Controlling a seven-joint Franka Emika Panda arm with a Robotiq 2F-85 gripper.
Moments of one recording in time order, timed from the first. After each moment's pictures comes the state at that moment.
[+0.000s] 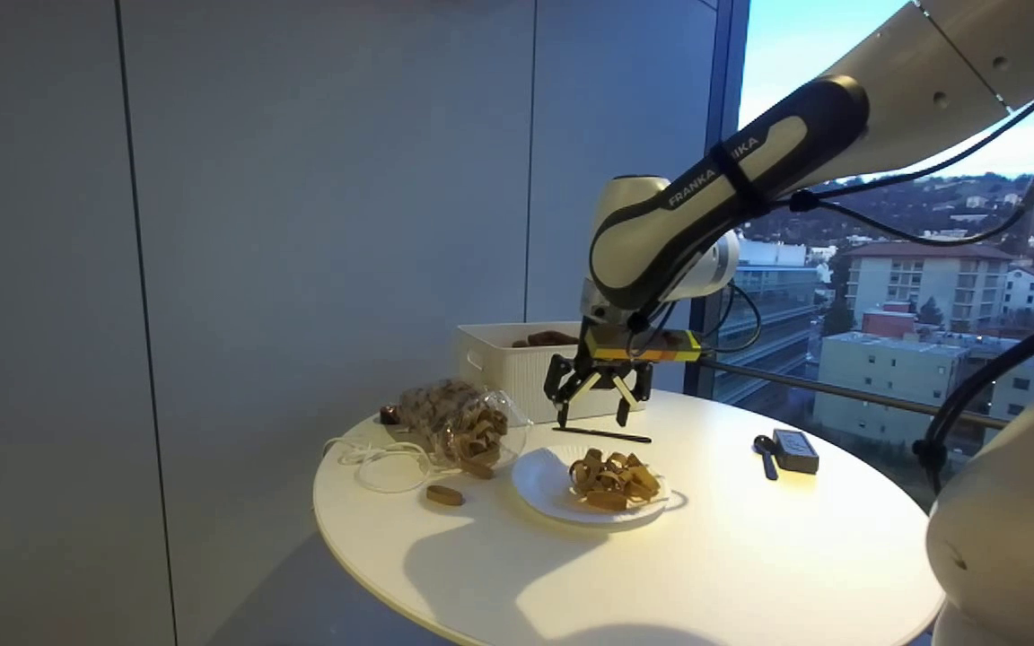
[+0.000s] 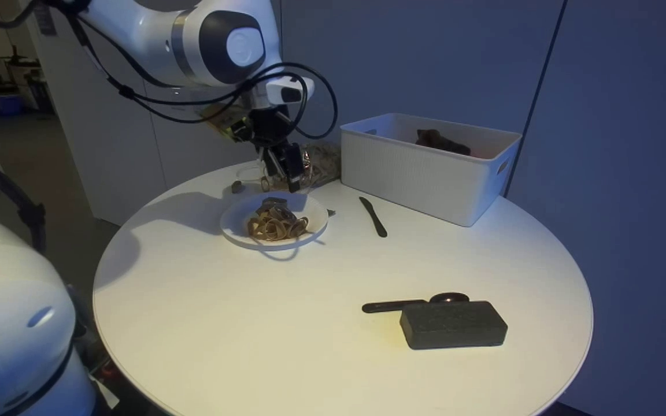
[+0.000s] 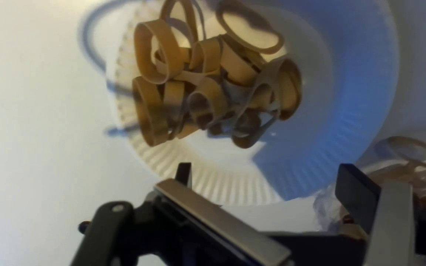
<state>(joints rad) -0.15 -0.43 0.07 -2.59 -0.07 2.38 0.48</state>
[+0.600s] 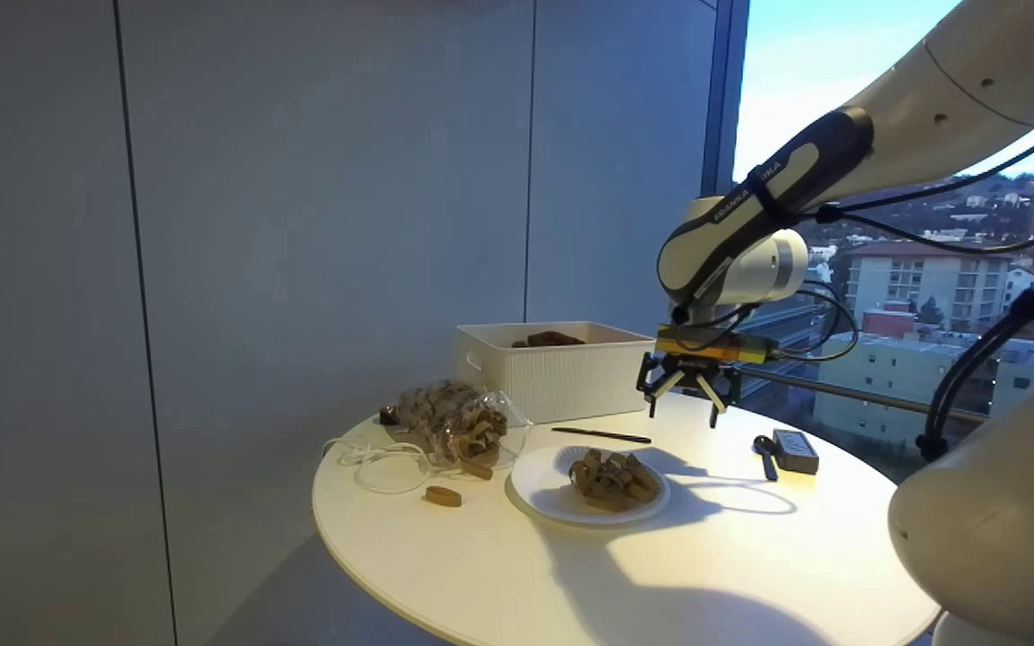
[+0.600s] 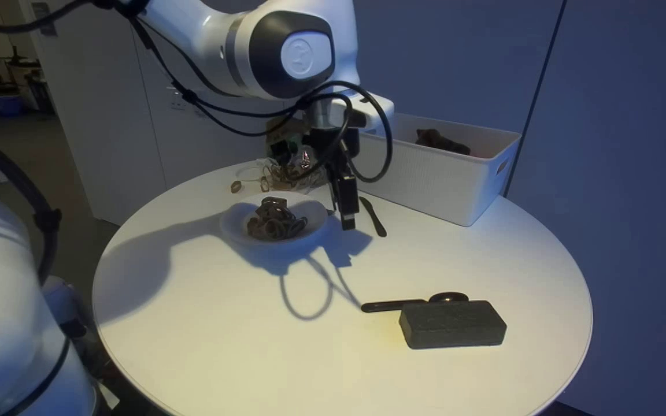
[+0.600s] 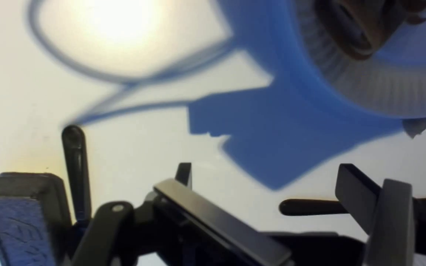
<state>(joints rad) -0.40 -0.42 -0.06 -2.59 -0.11 2.35 0.61</state>
